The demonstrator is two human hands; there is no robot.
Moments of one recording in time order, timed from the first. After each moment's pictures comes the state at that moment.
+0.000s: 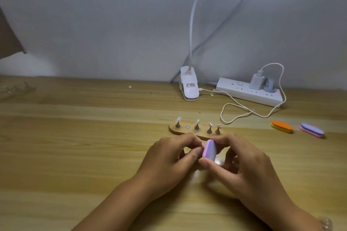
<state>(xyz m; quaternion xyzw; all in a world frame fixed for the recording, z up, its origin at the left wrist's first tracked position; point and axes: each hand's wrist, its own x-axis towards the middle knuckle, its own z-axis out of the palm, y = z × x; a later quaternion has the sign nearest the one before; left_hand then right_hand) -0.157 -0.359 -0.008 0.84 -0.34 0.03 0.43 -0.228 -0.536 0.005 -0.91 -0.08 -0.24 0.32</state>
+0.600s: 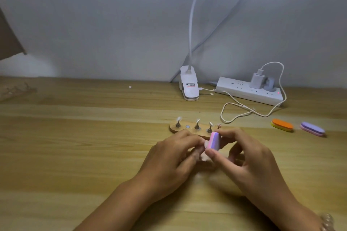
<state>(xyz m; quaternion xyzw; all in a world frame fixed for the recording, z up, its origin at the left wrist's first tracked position) -0.159 -0.360 -0.007 0.85 -0.37 0.06 0.36 -0.226 -0.538 0.006 -0.89 -0.07 -0.27 0.36</state>
